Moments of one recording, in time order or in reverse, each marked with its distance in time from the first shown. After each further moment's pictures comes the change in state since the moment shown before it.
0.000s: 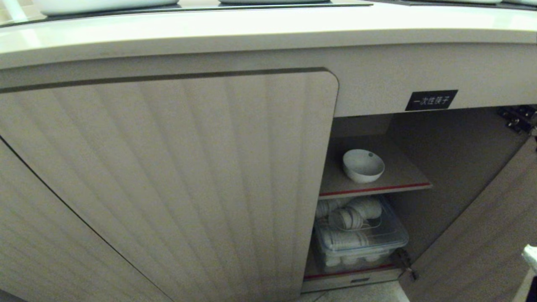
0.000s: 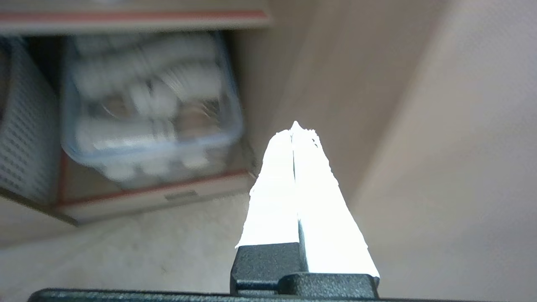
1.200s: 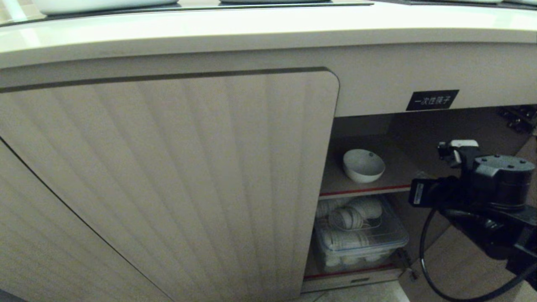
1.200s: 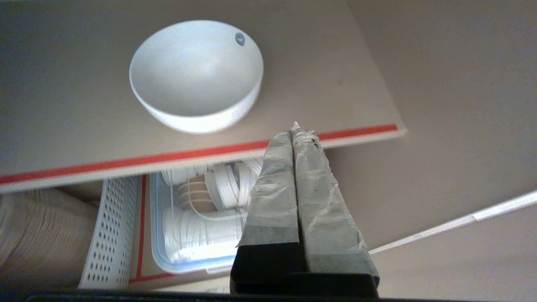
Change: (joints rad) left arm 0.000 0.000 0.000 0.000 0.000 0.000; right arm 0.146 0.765 -0.459 -0.344 -0.004 0.136
